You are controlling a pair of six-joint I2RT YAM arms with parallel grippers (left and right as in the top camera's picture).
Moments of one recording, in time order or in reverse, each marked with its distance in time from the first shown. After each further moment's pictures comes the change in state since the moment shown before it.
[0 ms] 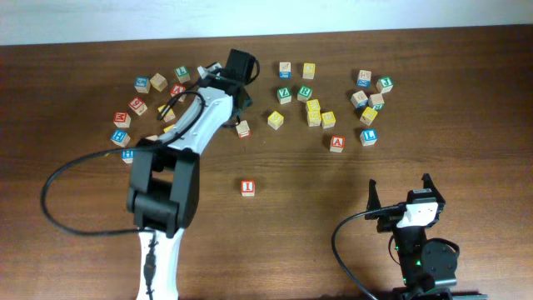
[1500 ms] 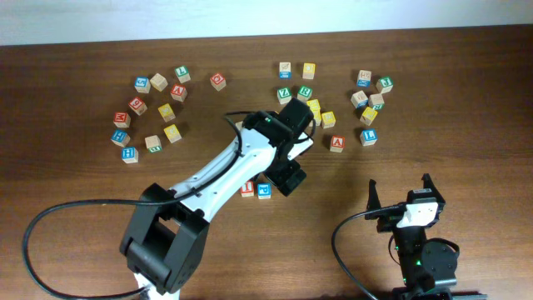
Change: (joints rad) left arm -0.331 -0.295 -0.268 -0.290 0.258 1.028; right arm 0.000 0.000 0.000 0.000 0.000 0.000
